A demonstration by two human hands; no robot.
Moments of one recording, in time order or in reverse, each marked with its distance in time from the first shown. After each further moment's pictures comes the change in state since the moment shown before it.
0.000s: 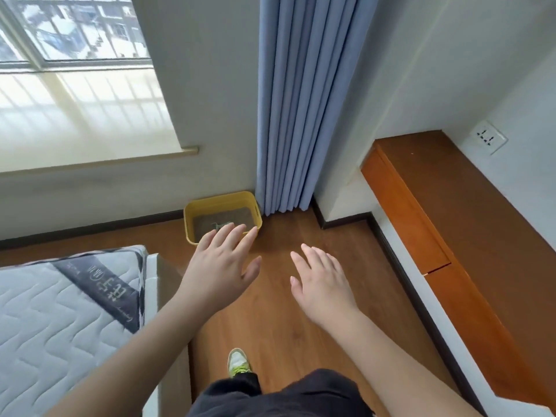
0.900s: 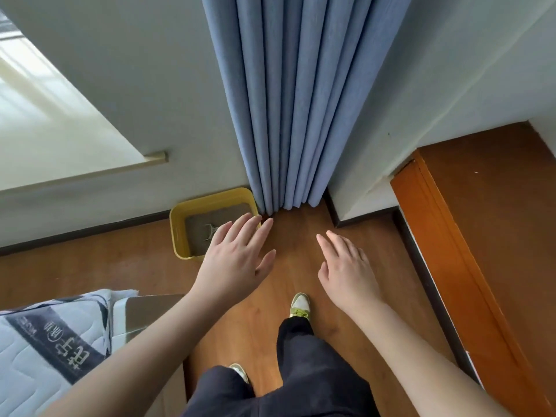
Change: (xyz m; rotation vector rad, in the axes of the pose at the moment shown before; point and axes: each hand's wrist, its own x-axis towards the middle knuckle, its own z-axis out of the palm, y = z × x) left_hand 0.317 -0.007 0.079 -0.060 -0.150 0.018; right_hand 0.296 0.181 0.025 0.032 -0.056 0.058
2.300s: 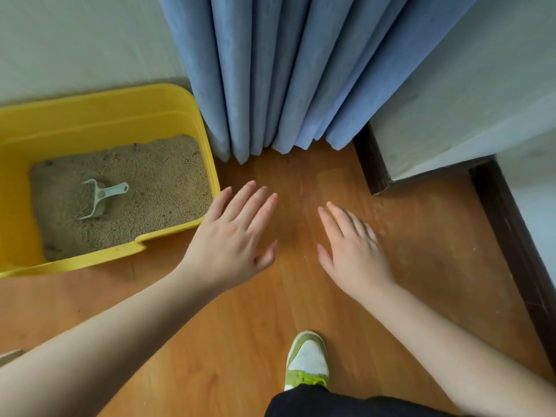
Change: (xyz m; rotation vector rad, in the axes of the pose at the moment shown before) left_hand 0.227 -0.127 0.598 0.029 0.053 0.206; right_hand 0.284 0.147 0.534 -0.158 -0.037 -0.017
